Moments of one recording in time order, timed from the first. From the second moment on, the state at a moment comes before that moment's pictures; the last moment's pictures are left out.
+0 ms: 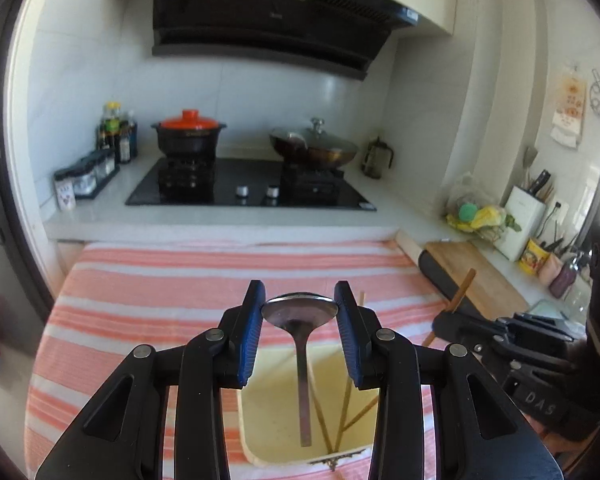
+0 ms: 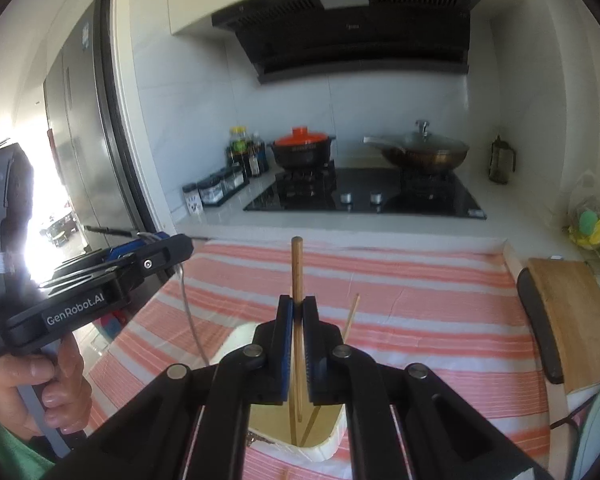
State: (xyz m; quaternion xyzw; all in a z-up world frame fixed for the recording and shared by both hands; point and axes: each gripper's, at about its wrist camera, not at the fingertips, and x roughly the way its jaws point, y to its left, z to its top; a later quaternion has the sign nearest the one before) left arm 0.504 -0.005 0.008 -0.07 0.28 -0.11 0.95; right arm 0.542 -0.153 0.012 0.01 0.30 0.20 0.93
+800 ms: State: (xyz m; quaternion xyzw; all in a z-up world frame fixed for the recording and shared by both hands) left arm 0.314 0.027 -0.076 -0.03 0.43 -0.11 0.90; right arm 0.392 -0.218 -0.054 -0.02 0.35 0.16 0.92
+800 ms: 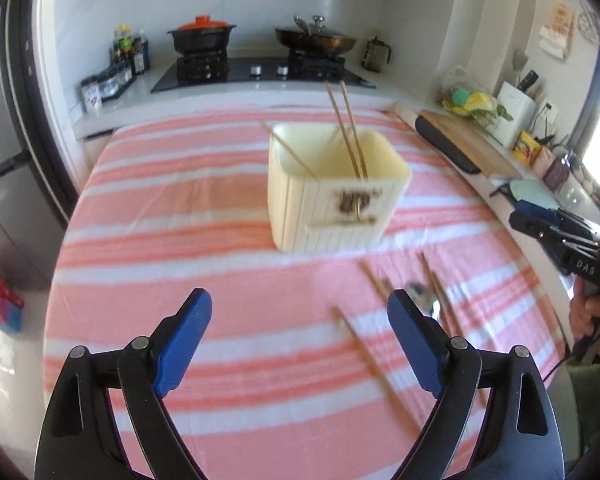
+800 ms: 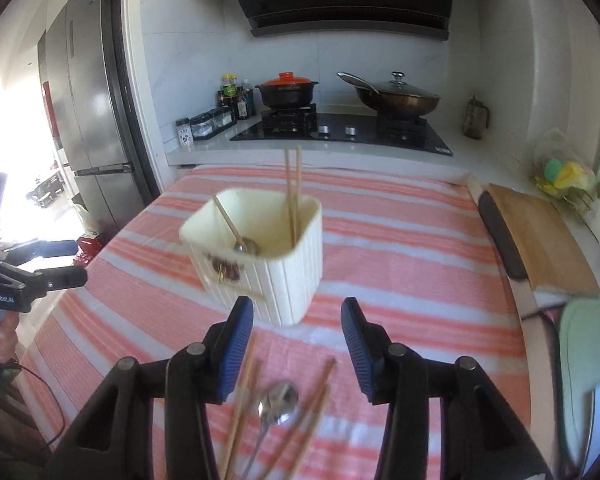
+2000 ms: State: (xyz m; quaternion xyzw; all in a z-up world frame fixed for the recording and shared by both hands) left arm 0.323 0.025 -0.215 -0.05 0.57 0.03 0.82; right arm 0.304 -0.278 -0.214 0.00 0.42 0.02 0.91
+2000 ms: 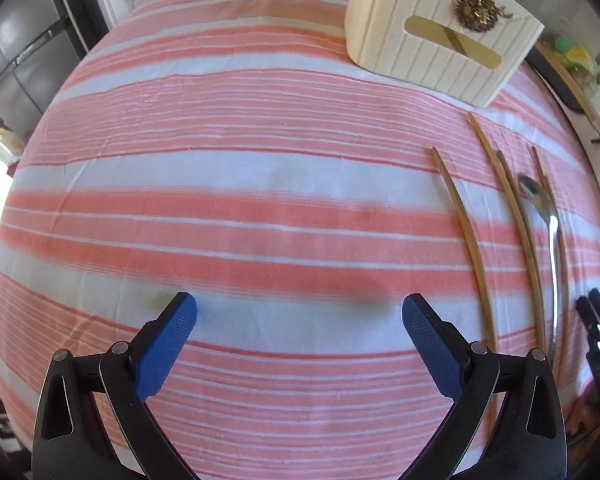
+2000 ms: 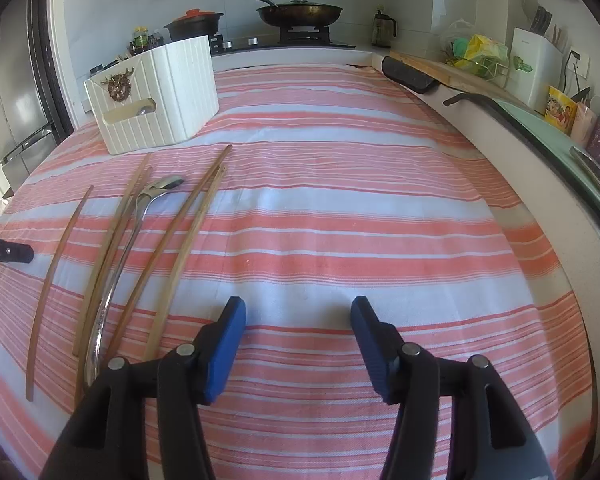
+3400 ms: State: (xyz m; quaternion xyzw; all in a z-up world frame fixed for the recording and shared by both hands) left arm 0.302 0.028 -0.222 -0.03 0.46 0.03 0.89; right arm 0.303 -0.278 -0.214 -0.01 0.42 0.01 0.91
